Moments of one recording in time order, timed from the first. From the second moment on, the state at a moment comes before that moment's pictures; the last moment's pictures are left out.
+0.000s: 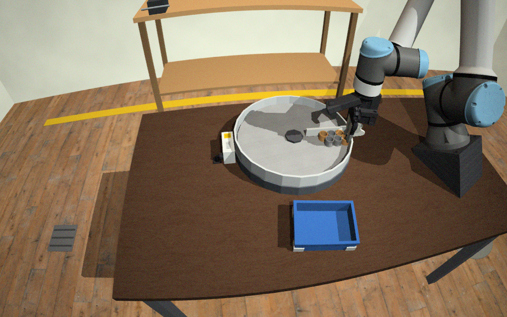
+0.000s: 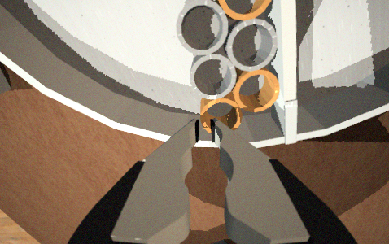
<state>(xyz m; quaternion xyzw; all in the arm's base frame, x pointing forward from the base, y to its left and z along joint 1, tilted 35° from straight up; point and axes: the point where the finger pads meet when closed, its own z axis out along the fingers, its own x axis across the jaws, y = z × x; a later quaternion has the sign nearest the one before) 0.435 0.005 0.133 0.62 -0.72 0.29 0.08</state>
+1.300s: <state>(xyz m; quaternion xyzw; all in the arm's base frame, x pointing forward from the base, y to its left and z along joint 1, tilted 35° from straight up) 0.440 -0.003 0.121 0.62 -0.72 0.29 0.08</state>
